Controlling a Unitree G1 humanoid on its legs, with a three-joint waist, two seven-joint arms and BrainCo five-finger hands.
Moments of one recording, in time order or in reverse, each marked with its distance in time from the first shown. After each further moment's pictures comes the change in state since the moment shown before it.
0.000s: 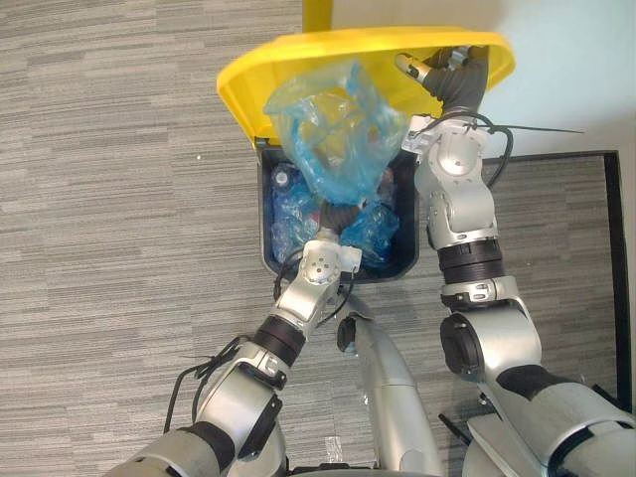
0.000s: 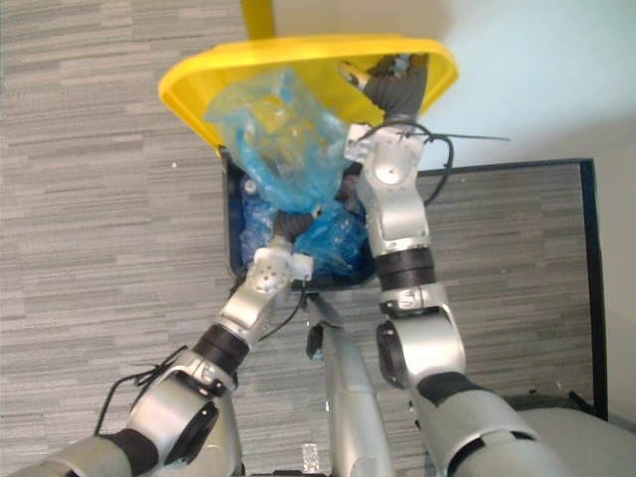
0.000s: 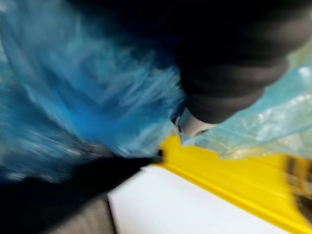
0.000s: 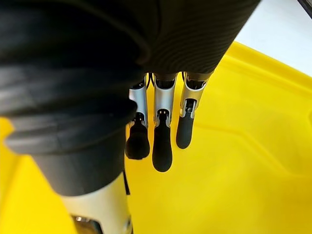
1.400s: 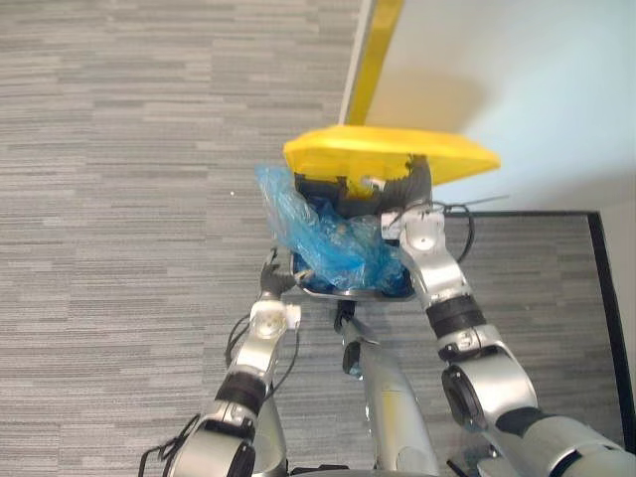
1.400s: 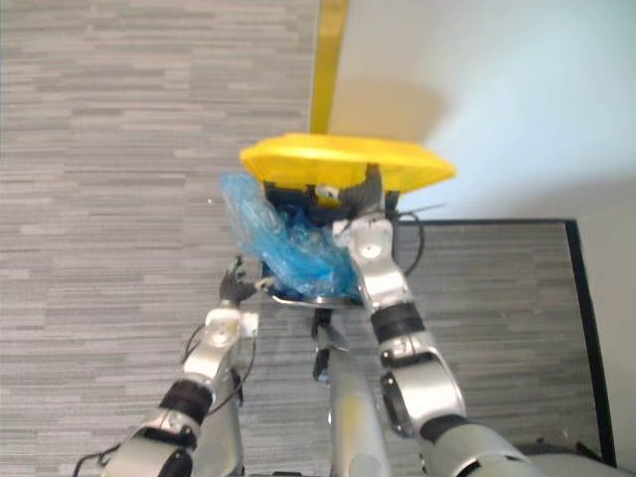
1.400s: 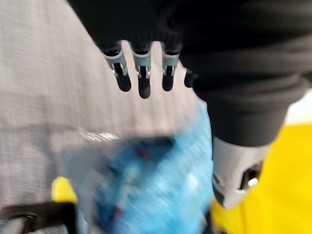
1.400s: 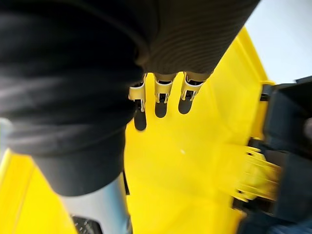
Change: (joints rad) left arm 0.488 0.080 0.312 -0.002 0.145 0.038 -0.032; right arm 0.427 0.071 0.113 0.059 -0.198 -0.023 0.132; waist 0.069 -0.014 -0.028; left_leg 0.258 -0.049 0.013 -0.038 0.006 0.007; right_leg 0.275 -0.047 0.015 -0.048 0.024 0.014
